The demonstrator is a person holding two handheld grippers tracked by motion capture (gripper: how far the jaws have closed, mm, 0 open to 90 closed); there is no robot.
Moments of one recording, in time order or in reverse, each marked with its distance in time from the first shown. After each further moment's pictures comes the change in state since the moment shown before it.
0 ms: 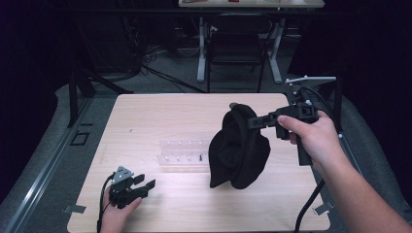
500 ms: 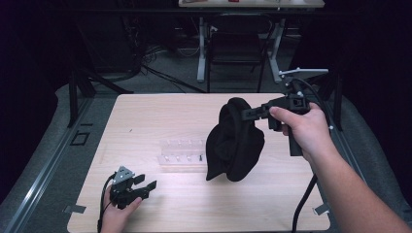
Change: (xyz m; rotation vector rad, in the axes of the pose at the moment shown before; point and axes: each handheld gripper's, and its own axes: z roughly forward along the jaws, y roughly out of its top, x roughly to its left) left arm -0.003 0.001 0.000 0.014 -0.018 0.028; right arm 0.007 0.017 0.011 -0.021 -0.005 -0.005
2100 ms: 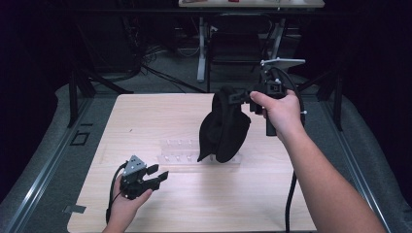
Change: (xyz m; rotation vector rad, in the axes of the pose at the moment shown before) left arm -0.035 0.048 0.001 -0.066 -0.077 0.095; right arm -0.015 0.043 0.045 -0.058 -0.030 0.006
